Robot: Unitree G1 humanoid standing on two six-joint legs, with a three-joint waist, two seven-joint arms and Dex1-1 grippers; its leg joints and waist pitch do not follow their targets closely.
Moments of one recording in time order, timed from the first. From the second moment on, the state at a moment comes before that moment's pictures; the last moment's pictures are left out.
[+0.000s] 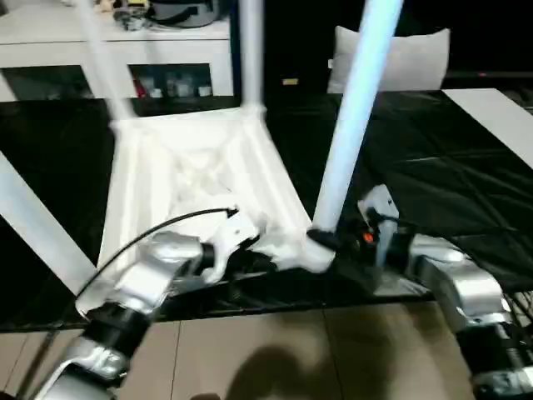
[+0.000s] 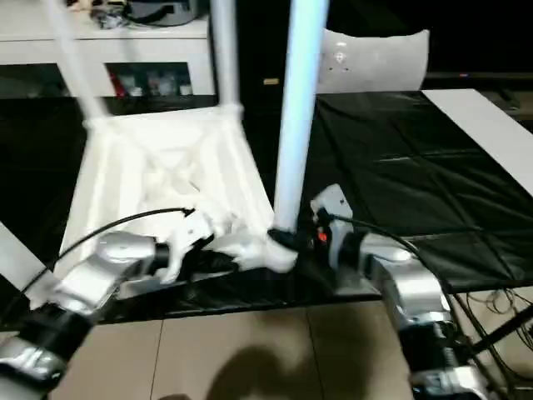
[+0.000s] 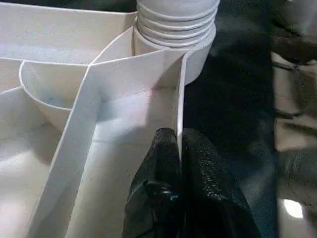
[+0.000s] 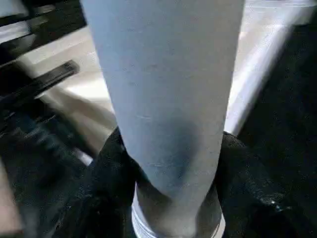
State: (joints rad) left arm -0.51 0.29 -0.31 0.42 -0.05 0.33 -0.91; right arm -0.41 -0.28 0.06 0.27 0.23 0.41 0.72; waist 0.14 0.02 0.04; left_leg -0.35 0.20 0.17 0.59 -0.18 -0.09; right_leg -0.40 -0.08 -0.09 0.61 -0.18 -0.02
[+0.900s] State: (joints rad) left arm -0.55 0.36 -0.33 0.50 0.01 0.06 -1.02; right arm -0.46 -0.49 0.09 0.34 0.22 0.21 1.07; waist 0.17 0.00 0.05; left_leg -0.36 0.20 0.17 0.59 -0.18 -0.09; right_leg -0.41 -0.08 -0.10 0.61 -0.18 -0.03
